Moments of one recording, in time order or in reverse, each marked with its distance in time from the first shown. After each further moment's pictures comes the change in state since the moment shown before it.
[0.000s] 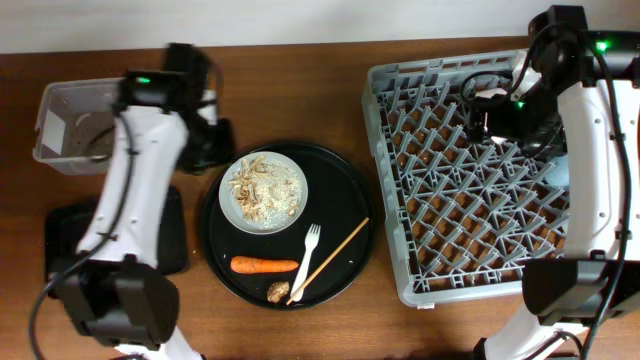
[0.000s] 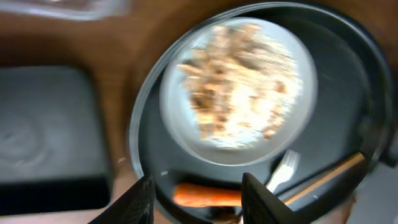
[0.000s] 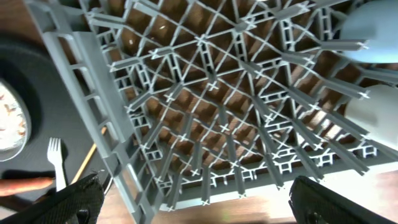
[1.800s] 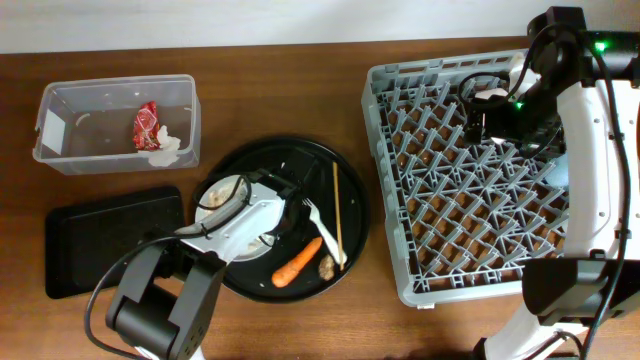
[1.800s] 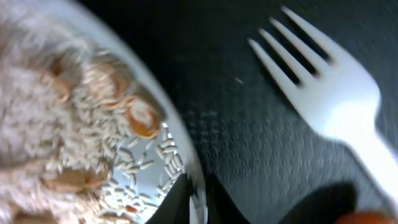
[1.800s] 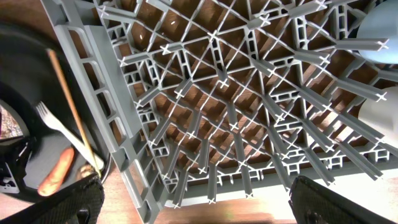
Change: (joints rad) left arm -0.391 -0.007 -0.693 0.647 -0.171 0.020; right arm 0.000 0.000 -0.008 0.000 -0.026 -0.014
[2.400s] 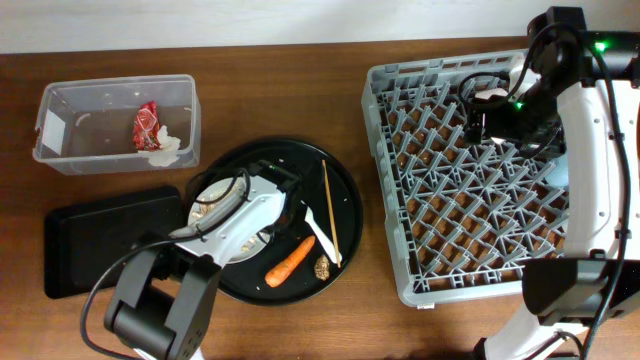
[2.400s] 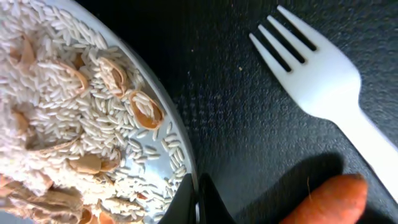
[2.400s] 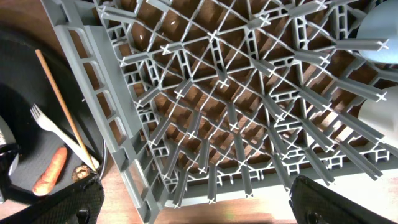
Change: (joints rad) left arm 0.000 -0.009 0.081 -0.166 -0.058 -0.010; right arm 0.000 0.000 0.000 0.000 0.000 0.000
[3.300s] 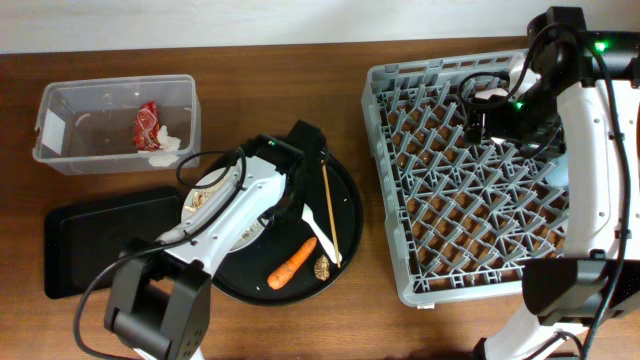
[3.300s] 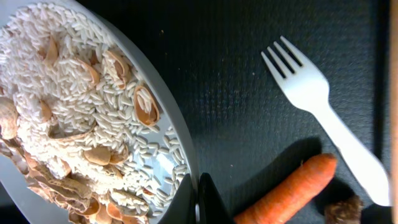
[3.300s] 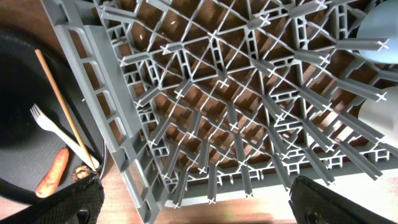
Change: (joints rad) left arm 0.001 0.000 0.223 -0.249 -0.044 -0.071; right arm 0.000 0.000 0.000 0.000 0.000 0.000
